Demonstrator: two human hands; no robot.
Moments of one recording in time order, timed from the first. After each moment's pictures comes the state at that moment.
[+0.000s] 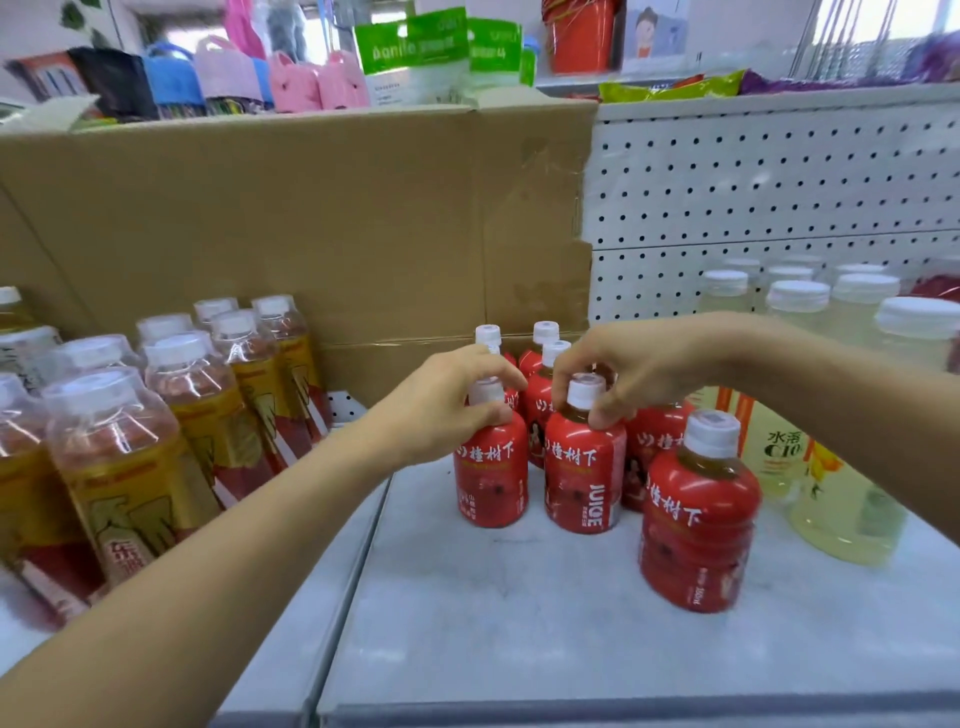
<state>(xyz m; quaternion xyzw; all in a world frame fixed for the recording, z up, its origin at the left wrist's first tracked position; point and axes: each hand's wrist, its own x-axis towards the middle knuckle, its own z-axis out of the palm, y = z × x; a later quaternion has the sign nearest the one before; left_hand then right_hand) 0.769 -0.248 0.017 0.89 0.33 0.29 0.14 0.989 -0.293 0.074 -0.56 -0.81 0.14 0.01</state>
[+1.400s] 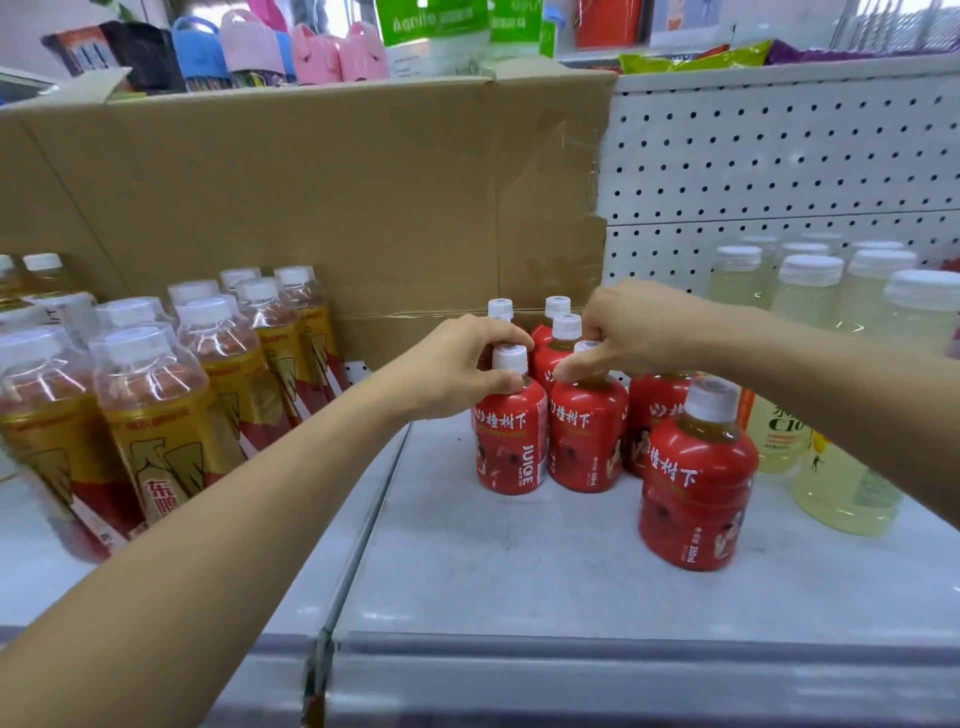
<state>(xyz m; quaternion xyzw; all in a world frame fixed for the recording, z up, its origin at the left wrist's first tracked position) 0.773 -0.257 0.023 0.88 0.37 0.26 0.15 0.982 -0.288 0.058 -0.61 -0.78 -0.09 0.08</state>
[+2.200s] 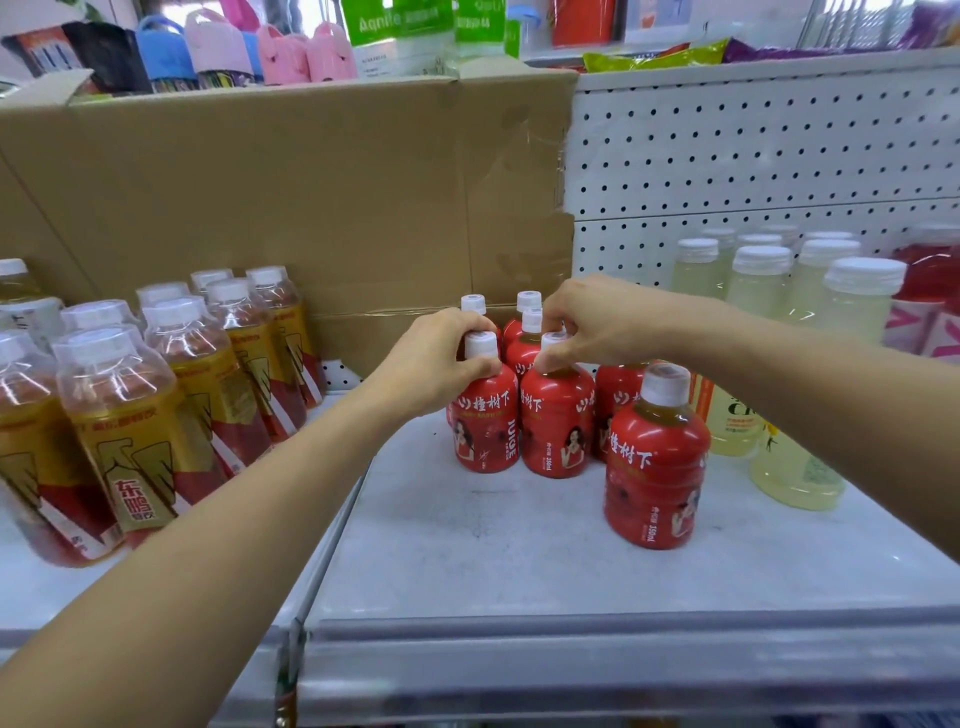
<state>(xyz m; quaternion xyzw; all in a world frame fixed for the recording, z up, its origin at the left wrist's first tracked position) 0.789 -0.258 0.013 0.85 0.42 0.31 0.08 0.988 -0.294 0.057 -0.60 -0.79 -0.04 0.10</state>
